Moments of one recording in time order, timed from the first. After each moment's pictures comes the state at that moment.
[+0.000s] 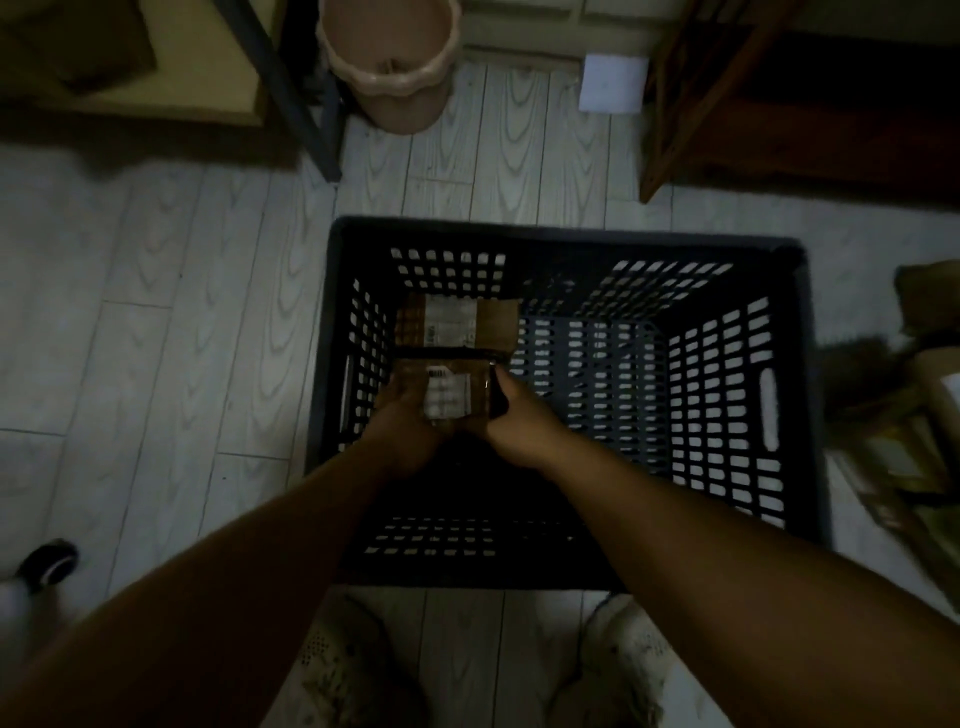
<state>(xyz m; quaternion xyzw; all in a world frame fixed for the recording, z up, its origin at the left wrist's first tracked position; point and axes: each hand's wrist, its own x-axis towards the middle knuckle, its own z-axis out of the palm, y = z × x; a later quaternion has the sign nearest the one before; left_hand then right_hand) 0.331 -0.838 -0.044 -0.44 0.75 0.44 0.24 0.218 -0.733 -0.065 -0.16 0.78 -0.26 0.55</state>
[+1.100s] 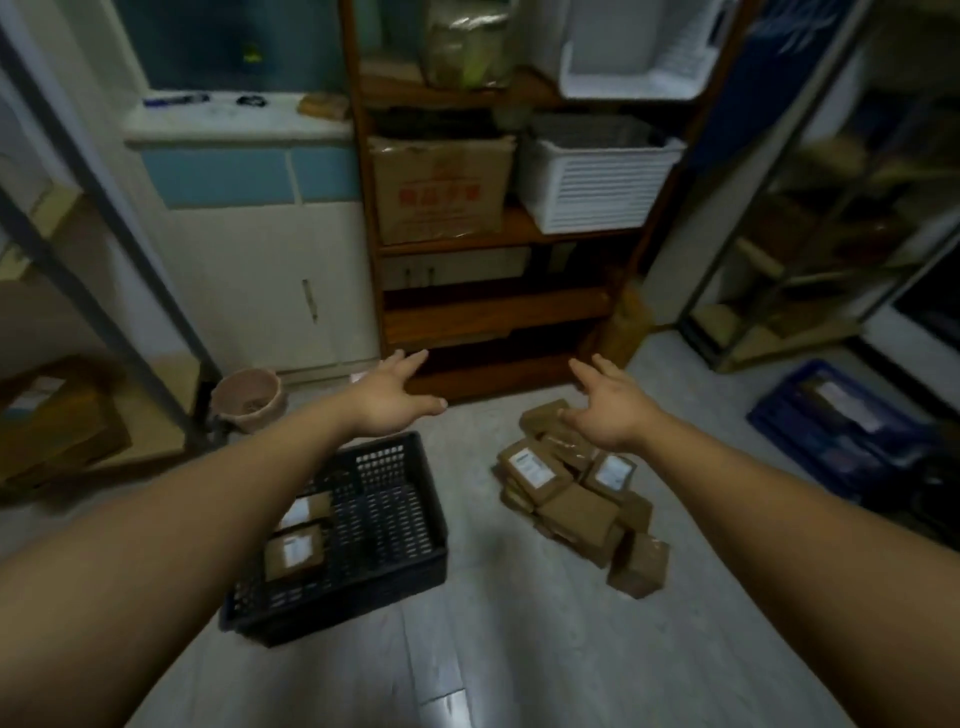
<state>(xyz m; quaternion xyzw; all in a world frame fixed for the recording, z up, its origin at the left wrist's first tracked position) 0.275 -0.513 0.607 -0.14 0.91 0.35 0.15 0.184 -0.262 0.610 -0.17 0.96 -0.11 0.17</state>
